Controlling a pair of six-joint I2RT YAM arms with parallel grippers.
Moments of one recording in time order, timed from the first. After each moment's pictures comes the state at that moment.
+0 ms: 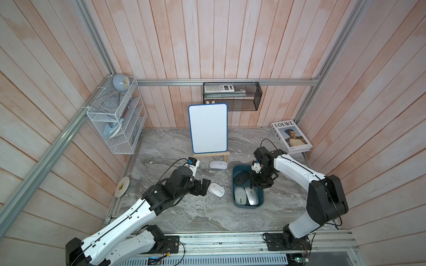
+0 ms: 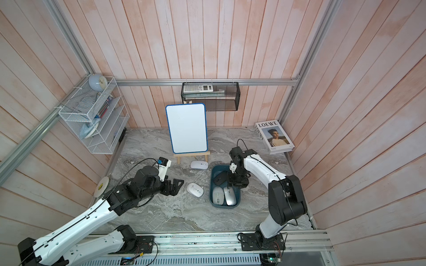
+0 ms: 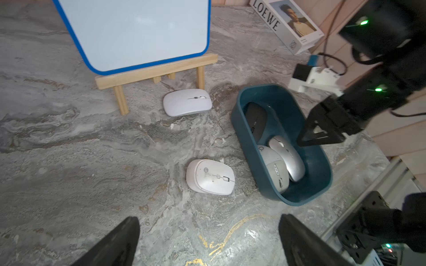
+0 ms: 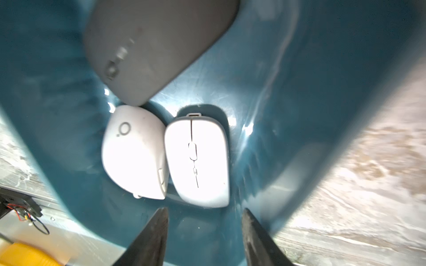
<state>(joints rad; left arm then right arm) -0.76 0.94 0.81 -0.55 -0.10 -0.43 0.38 1.58 1.16 -1.14 -0.21 0.29</state>
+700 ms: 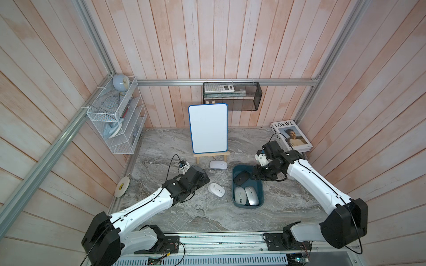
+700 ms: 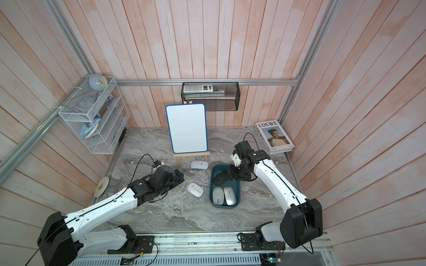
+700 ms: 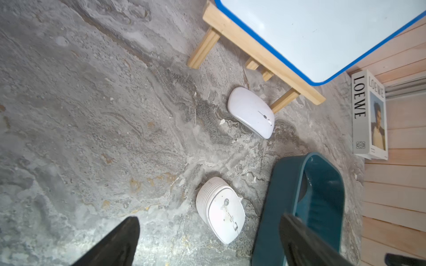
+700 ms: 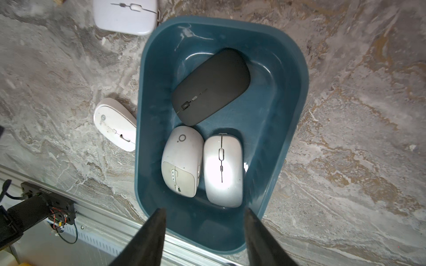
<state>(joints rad) -0.80 1.25 0.84 -0.51 -0.29 -1.17 0.38 1.35 1.18 -1.08 -0.24 0.32</state>
